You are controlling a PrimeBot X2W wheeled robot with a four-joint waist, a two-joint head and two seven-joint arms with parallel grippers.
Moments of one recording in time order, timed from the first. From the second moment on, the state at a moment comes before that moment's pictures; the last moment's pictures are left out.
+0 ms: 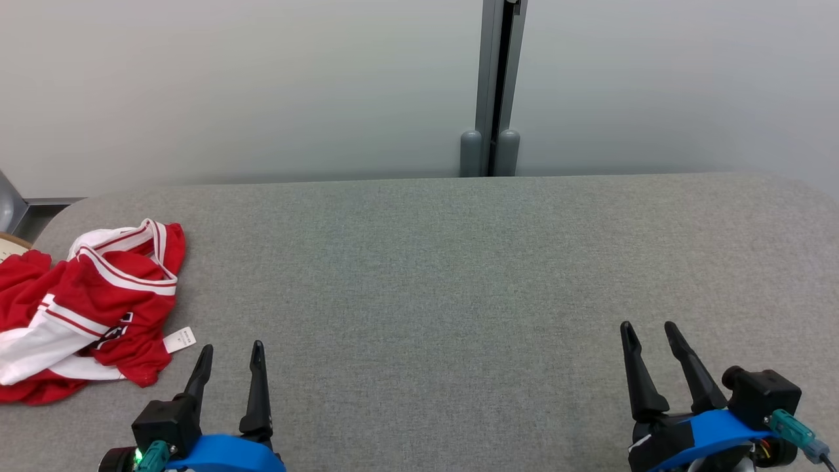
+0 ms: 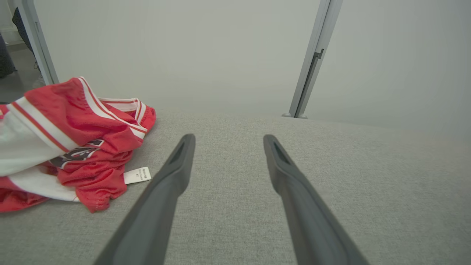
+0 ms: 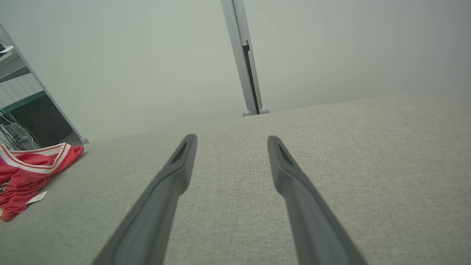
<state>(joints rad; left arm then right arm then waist) 0.01 0.18 -0.22 0.21 -0.36 0.08 -0.18 -0.04 -0.05 0.02 0.23 0.29 0.13 -0.18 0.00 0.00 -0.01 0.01</state>
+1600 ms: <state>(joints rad) 0.04 0.22 -0.25 0.20 -0.31 0.12 -0.19 -0.01 -0.05 0.02 0.22 0.17 0.13 -0.20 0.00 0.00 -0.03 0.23</state>
